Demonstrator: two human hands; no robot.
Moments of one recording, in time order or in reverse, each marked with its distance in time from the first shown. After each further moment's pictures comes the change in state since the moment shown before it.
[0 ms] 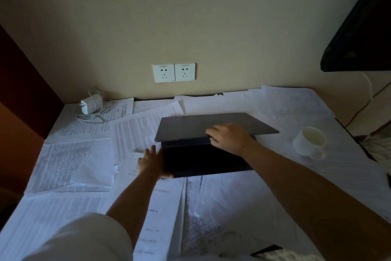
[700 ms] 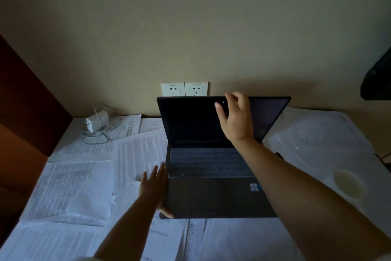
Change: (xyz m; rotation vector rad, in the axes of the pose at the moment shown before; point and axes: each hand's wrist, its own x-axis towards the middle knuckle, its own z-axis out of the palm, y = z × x) left_hand 0.043 0.001 -0.007 0.245 -0.189 0.028; right_hand 0.114 0.074 0.022 0.224 0.509 0.599
